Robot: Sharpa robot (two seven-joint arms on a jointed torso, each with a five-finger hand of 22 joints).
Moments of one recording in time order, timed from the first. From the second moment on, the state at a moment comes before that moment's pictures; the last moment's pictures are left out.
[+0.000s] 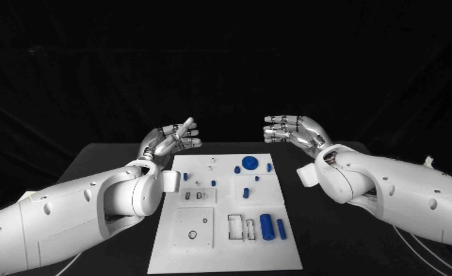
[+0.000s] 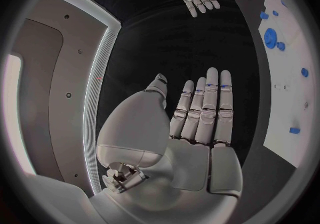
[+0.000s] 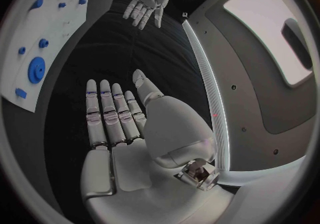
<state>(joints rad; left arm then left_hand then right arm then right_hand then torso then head) 1.12 -0.83 -0.04 1.55 0.11 -0.52 0.55 1.28 0.03 0.03 0.22 0.06 0.90 0.22 0.20 0.10 0.97 0.17 0.21 0.10 1.07 0.12 0.32 0.18 0.17 0.84 0.24 0.40 0.20 1.14 -0.81 -0.01 1.42 -0.36 -0.38 0.40 1.35 0.18 -0.01 -0.25 0.15 0.72 0.19 0.12 0.07 0.86 0.20 0.13 0.06 0.87 0.16 0.17 0.07 0.15 0.74 0.26 0.23 0.11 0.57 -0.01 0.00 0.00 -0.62</state>
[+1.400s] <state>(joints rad) 1.19 -1.10 -0.03 1.95 0.12 -0.33 0.52 1.36 0.04 0.06 0.13 0.06 1.02 0.17 0.12 0.08 1.14 0.11 0.14 0.12 1.22 0.03 0.78 0.64 0.17 1.07 0.14 0.88 0.46 1.29 -0.74 0.00 1.44 -1.72 -0.25 -0.06 1.27 0.01 0.21 -0.28 0.13 1.09 0.13 0.07 0.07 1.19 0.08 0.06 0.07 1.47 -0.02 1.23 1.00 0.15 1.30 0.08 1.10 0.78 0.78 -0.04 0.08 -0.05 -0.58</state>
